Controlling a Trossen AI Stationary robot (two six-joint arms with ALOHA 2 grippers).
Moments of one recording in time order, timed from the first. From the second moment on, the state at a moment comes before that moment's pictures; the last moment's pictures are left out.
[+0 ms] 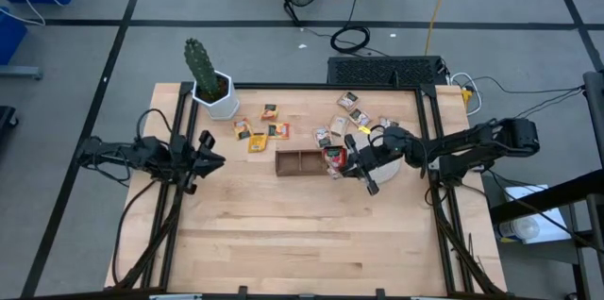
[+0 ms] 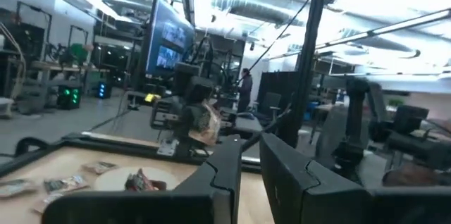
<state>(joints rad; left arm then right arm) -0.18 0.02 0.02 0.30 -0.06 -0.17 -0.12 1.32 0.41 0.86 -0.54 -0.06</state>
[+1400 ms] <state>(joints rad) 0.03 1.31 0.58 0.69 0.16 -0.14 -0.08 1.33 0.41 0.84 -0.71 -0.06</state>
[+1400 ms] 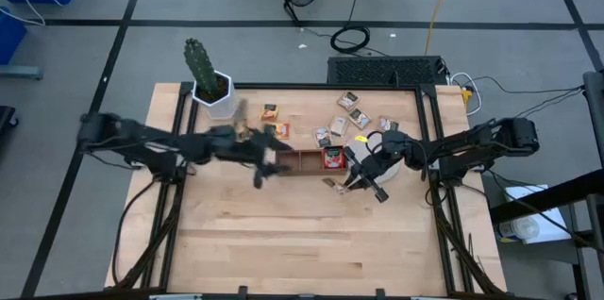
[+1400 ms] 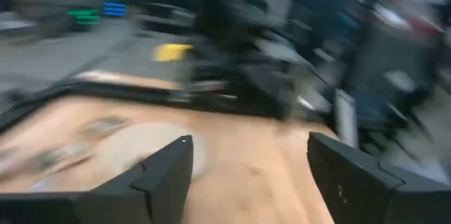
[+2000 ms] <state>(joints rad) 0.03 1.77 1.05 0.60 0.51 -0.08 -0.04 1.33 0.41 0.85 -0.76 -0.07</state>
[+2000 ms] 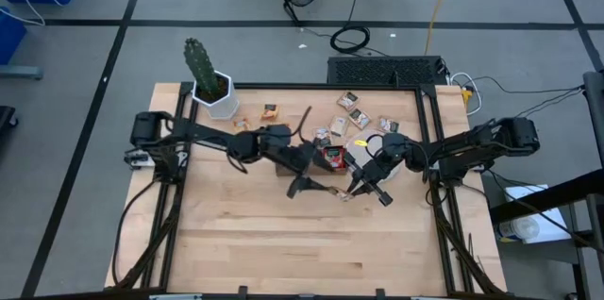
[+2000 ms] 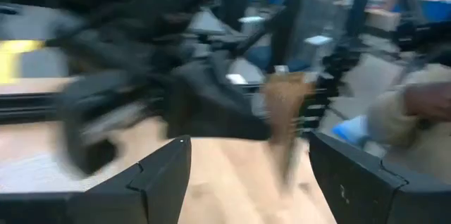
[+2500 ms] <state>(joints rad) -0.01 1.79 1.09 0.57 0.53 -0.02 -0.05 1.33 0.41 0.84 -0.76 -0.08</state>
